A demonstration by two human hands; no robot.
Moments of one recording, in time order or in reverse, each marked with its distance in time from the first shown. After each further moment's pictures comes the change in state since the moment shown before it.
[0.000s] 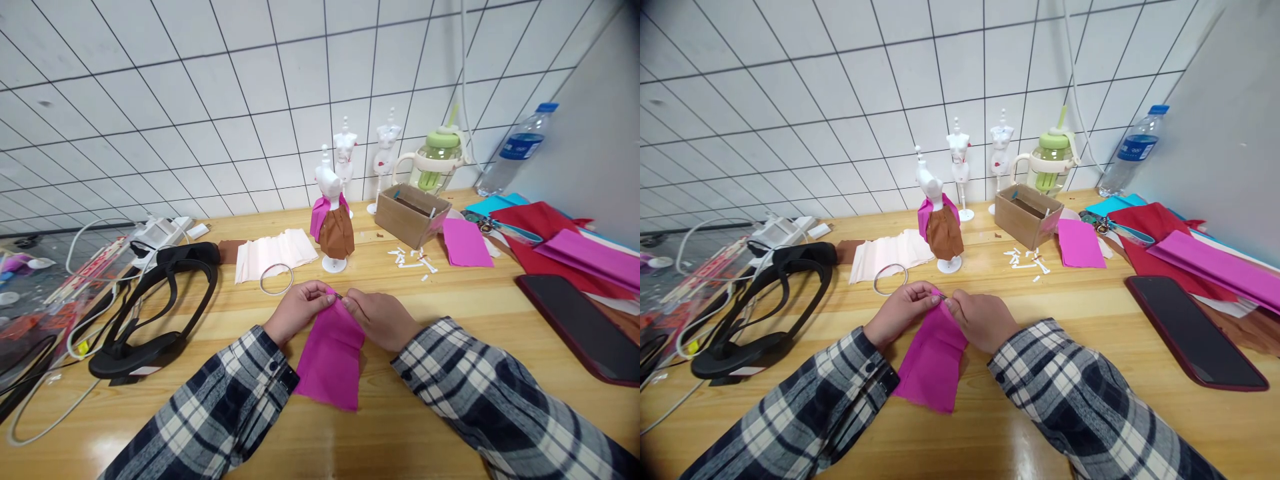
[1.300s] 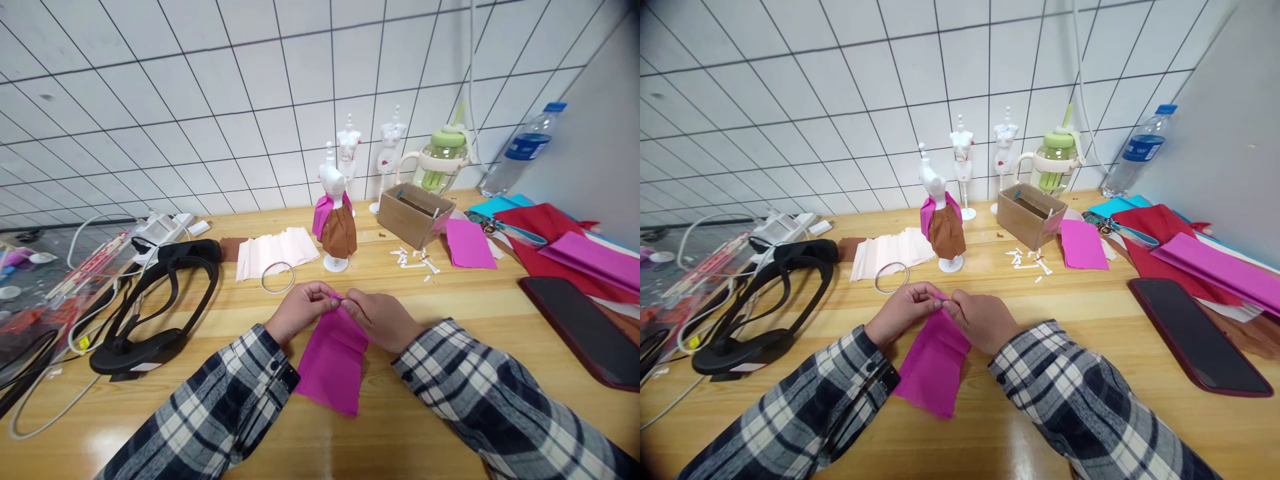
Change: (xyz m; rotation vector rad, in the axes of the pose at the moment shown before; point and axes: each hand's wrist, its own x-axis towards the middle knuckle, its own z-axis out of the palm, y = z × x) left_hand 0.000 -0.006 -0.002 -0.048 -0.053 -0.020; right_hand 0.001 0.000 0.002 0.008 -0.006 -0.033
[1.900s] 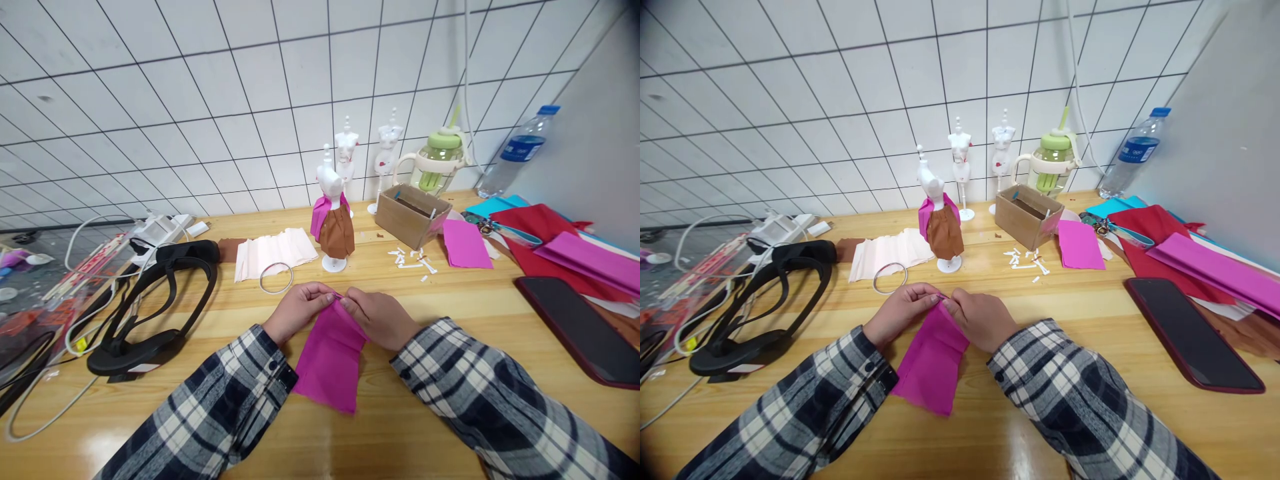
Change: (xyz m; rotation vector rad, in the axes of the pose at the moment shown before) left_hand 0.001 0.004 0.000 0.047 0.015 0.025; right_hand 0.001 0.003 -0.002 0.038 0.011 0.018
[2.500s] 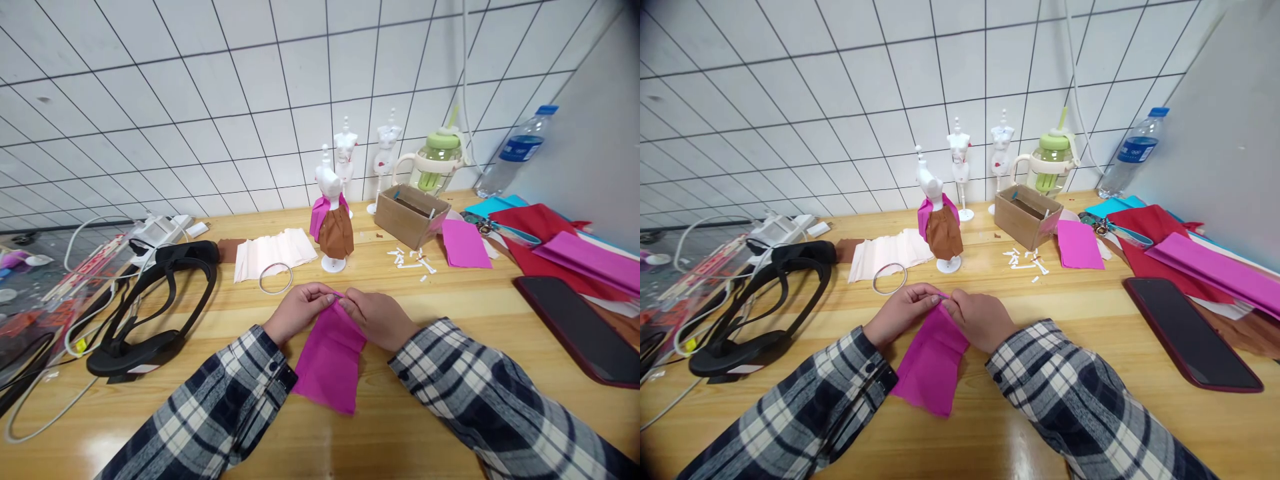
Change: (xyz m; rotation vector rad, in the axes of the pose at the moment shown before) left_hand -0.002 0.001 0.002 0.045 -0.007 0.001; right_hand 0.001 -0.004 0.002 -0.050 0.004 0.025
